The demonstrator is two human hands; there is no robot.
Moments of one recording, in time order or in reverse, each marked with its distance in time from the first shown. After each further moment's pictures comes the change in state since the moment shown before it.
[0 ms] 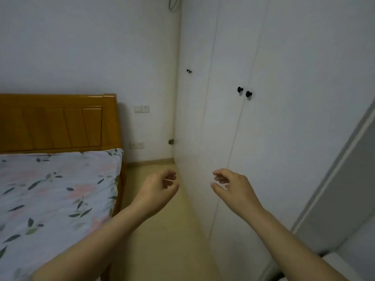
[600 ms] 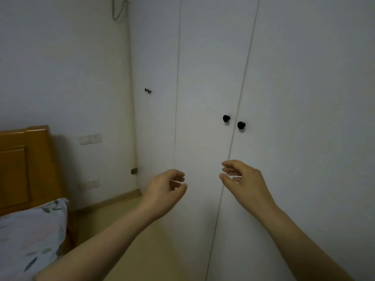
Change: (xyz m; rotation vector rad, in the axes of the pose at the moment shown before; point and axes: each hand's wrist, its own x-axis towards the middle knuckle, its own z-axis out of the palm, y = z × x) left_hand 0.291 -0.022 0.026 -0.157 -0.172 0.212; right_hand 0.229 0.030 -0.025 0.052 0.376 0.122
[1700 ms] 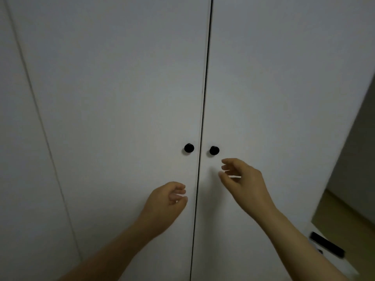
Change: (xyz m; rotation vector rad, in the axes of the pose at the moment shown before) left_hand 0.269 -0.057 0.053 -0.455 -0.764 0.524; right_hand 0.118 -0.027 0.065 -0.438 0.777 0.488
